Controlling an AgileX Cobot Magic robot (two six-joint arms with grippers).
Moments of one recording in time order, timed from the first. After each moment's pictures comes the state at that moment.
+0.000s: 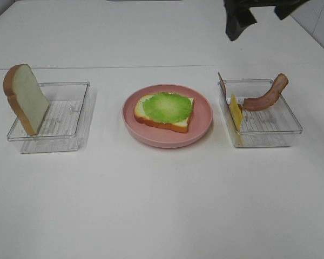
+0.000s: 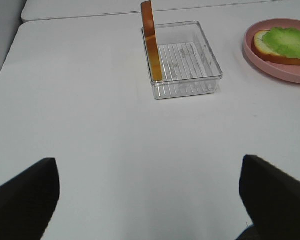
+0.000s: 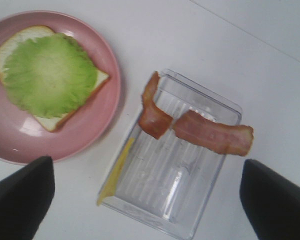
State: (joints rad) left arm 0.00 0.00 -0.52 -0.06 1.08 0.05; right arm 0.36 1.73 -1.59 -0.17 0.95 -0.01
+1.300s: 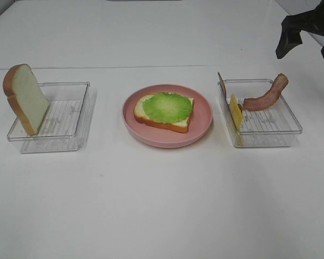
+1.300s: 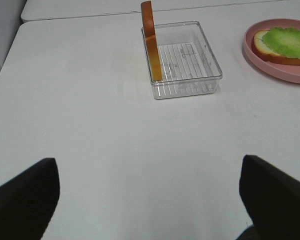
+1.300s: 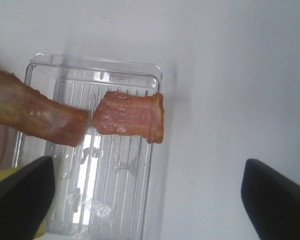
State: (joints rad) left arm 0.00 0.00 -0.52 -0.06 1.08 0.05; right arm -0.05 1.98 -1.65 0.12 0.87 -0.14
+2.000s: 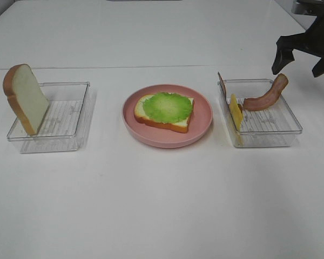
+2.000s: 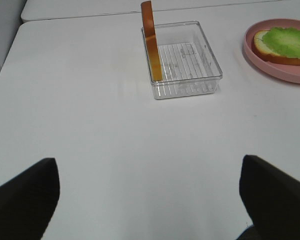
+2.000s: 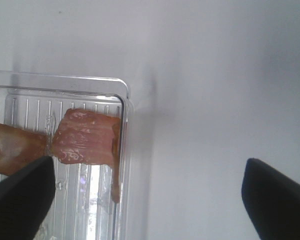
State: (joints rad) left arm 0.00 0.00 -0.52 -0.06 1.08 0.05; right arm -0.11 2.22 -1.85 0.16 0.93 -0.17
